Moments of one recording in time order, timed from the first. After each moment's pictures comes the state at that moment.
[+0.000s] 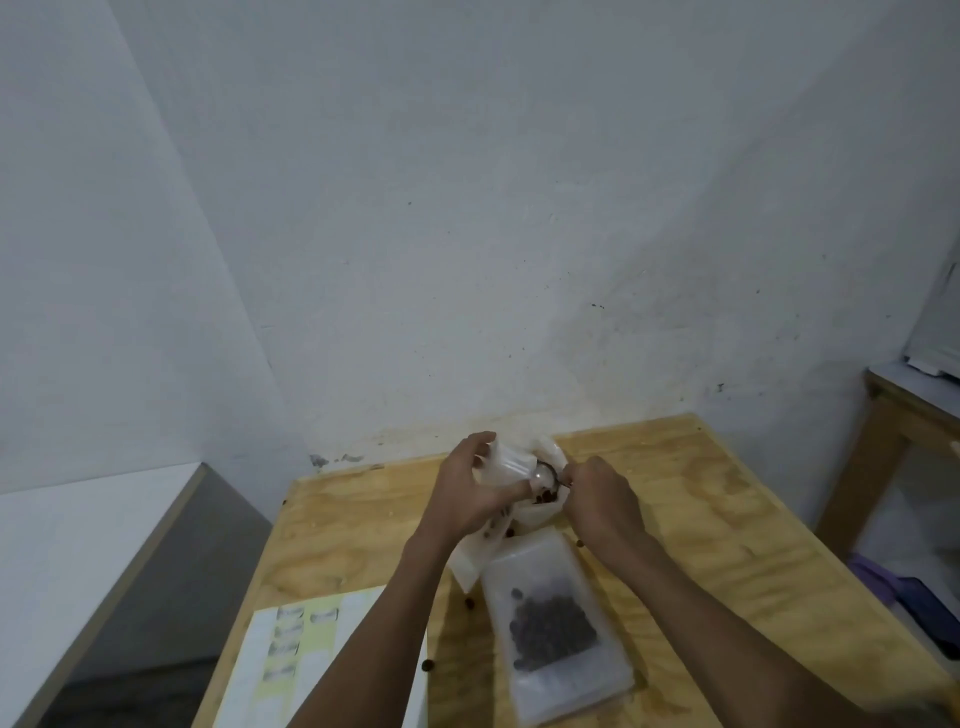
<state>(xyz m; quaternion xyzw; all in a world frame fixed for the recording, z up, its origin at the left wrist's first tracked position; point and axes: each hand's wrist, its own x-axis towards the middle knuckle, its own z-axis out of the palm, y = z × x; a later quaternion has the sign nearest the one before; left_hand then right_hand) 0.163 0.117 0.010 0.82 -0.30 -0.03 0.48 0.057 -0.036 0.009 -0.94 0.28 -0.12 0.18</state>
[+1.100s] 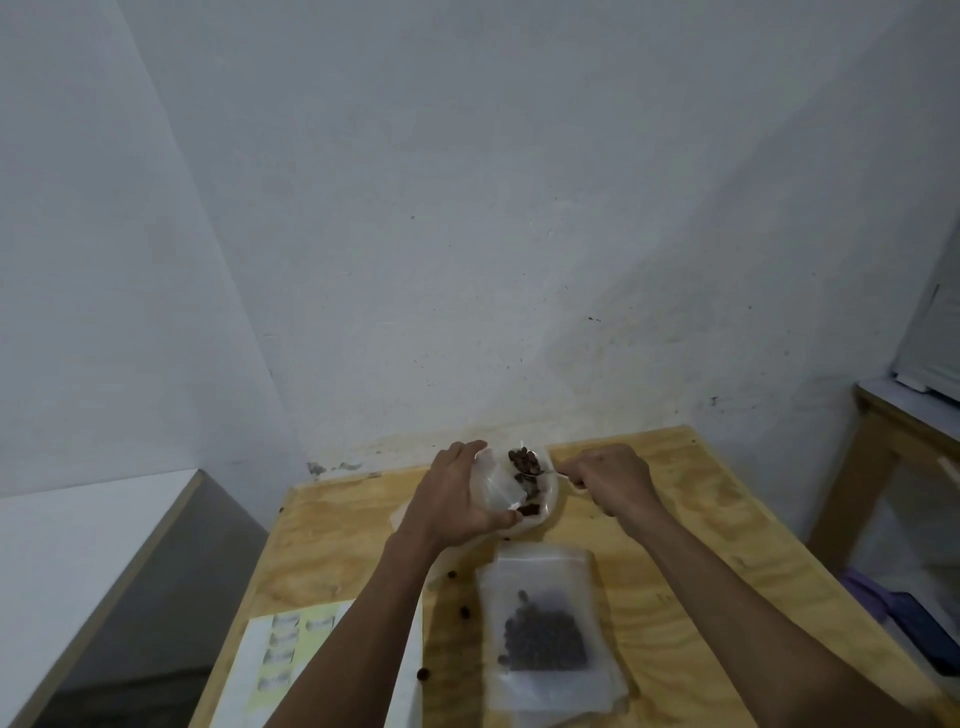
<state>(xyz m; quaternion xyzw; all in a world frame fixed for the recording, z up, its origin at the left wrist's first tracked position) 0.176 0.132 0.015 0.88 -0.38 0.02 0.28 0.055 -0.063 0.046 -0.79 0.32 -0.15 0.51</state>
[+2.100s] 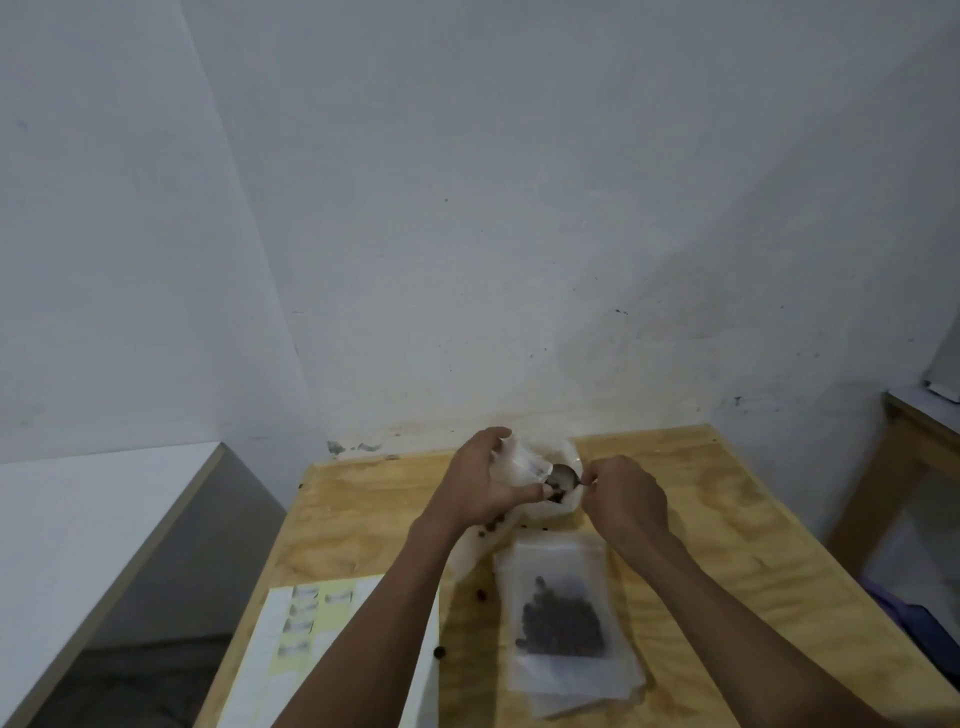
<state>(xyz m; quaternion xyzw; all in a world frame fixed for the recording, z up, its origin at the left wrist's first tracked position) 0.166 0.129 0.020 0.84 -0.33 -0.04 0.42 0.052 -0.038 0.020 -0.93 0.31 -0.14 0.15</state>
